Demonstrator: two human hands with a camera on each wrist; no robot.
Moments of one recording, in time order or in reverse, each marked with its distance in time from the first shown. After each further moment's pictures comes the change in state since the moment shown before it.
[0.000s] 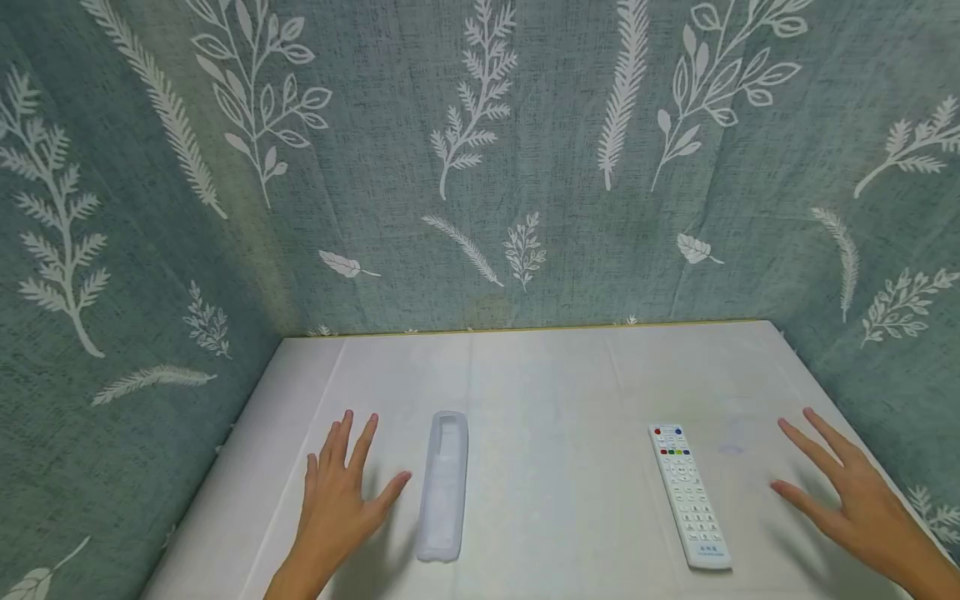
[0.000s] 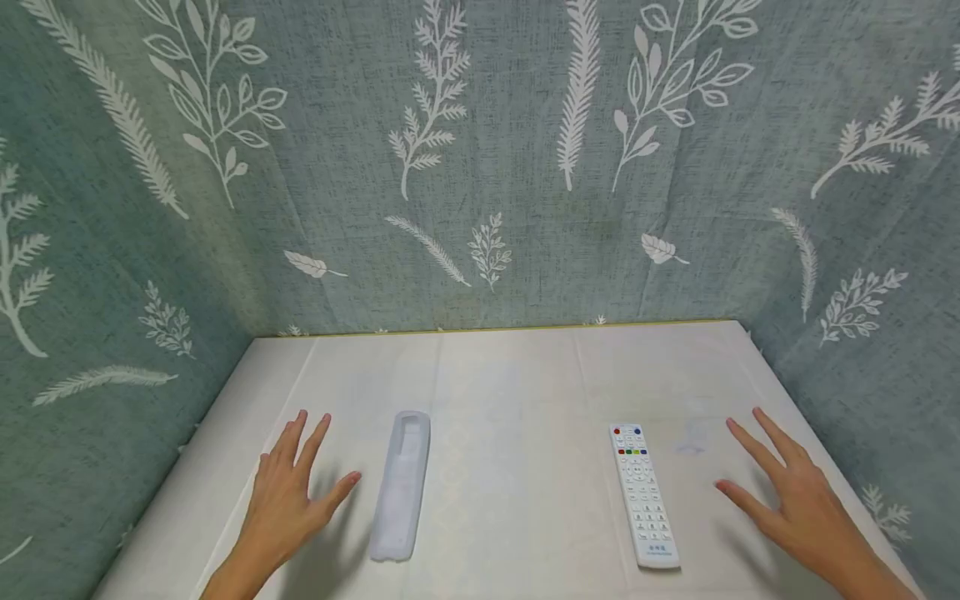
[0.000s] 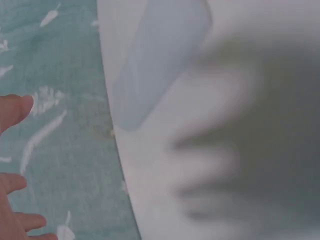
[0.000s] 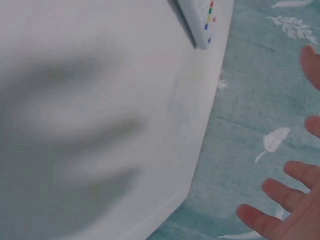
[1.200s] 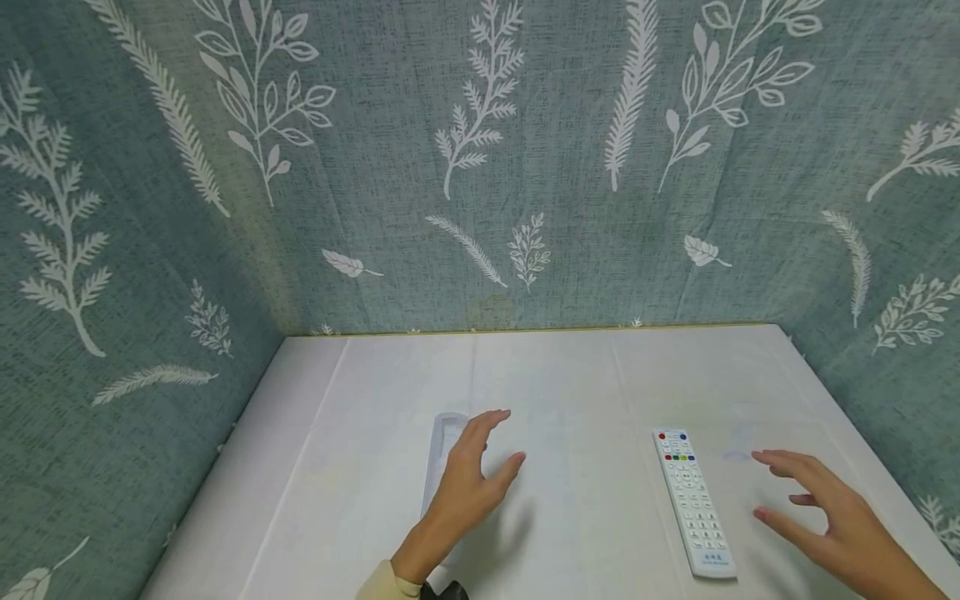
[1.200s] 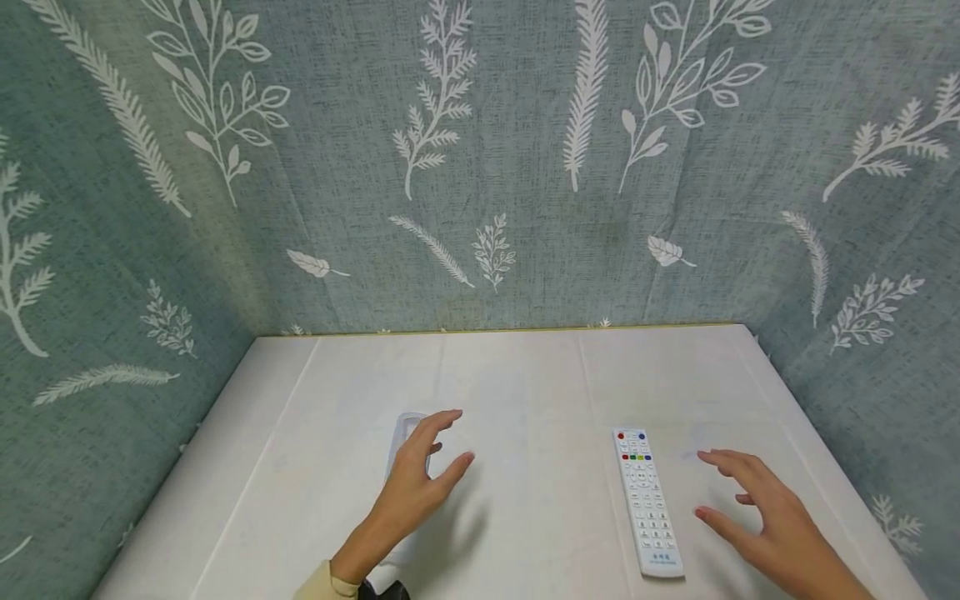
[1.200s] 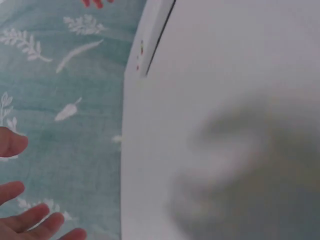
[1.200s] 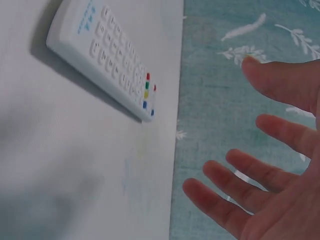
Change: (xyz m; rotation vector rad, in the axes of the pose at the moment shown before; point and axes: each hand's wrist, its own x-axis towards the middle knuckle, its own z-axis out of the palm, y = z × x) left_hand 0.034 0.113 0.060 -0.687 -0.134 0.087; right_hand 0.003 -0.043 0.007 0.065 -0.122 0.153
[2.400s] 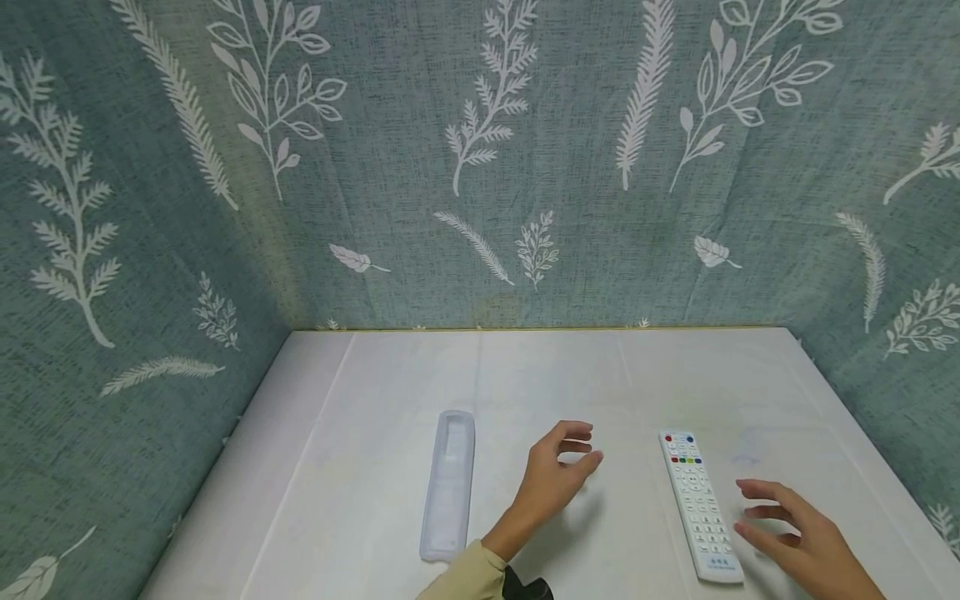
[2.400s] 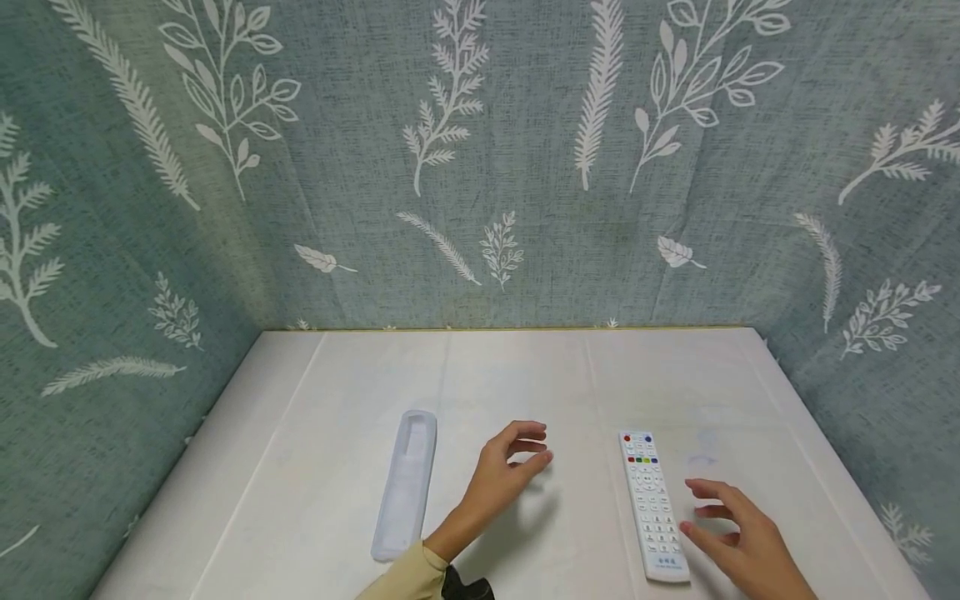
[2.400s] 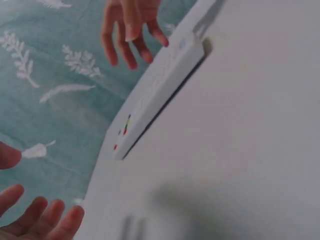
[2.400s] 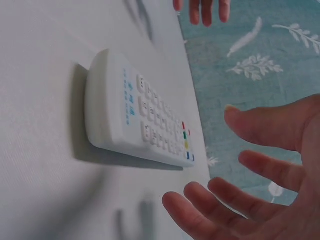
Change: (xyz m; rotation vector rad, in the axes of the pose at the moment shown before) left_hand 0.024 0.018 0.086 -0.428 -0.065 -0.186; right_hand -0.009 -0.002 0.033 0.234 -0.218 0.285
